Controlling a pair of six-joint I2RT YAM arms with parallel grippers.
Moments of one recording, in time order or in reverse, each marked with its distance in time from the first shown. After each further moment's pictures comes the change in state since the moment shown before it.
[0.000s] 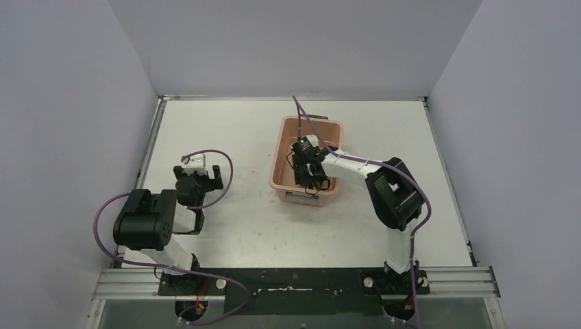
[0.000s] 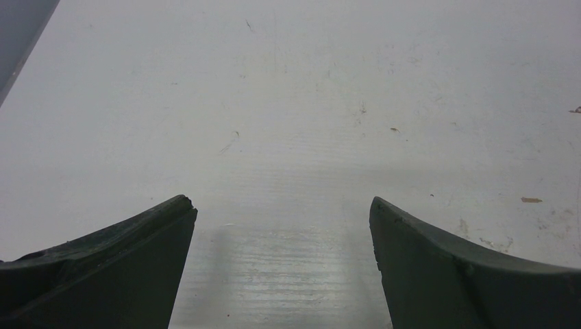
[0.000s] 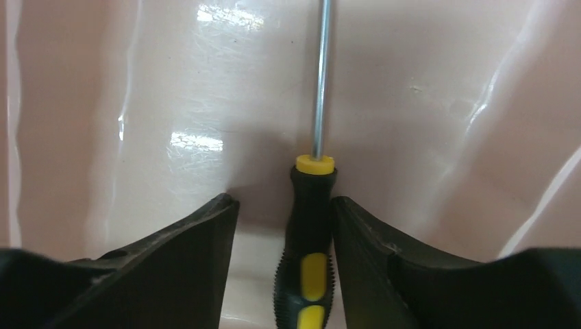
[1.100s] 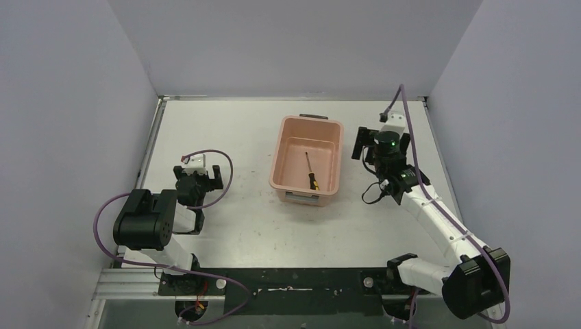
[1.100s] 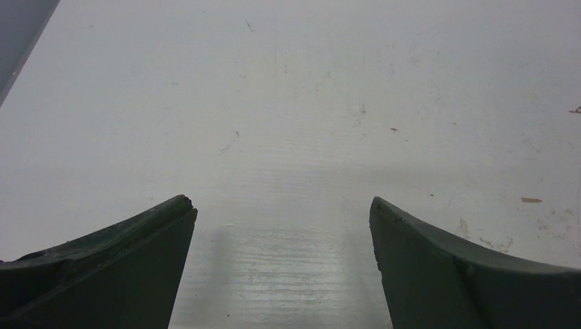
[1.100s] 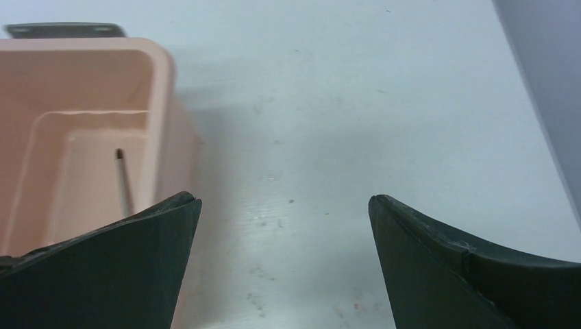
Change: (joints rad) left arm 0.000 0.000 0.000 0.000 0.000 0.000; right arm -0.299 -0.793 -0.365 0.204 0.186 -0.203
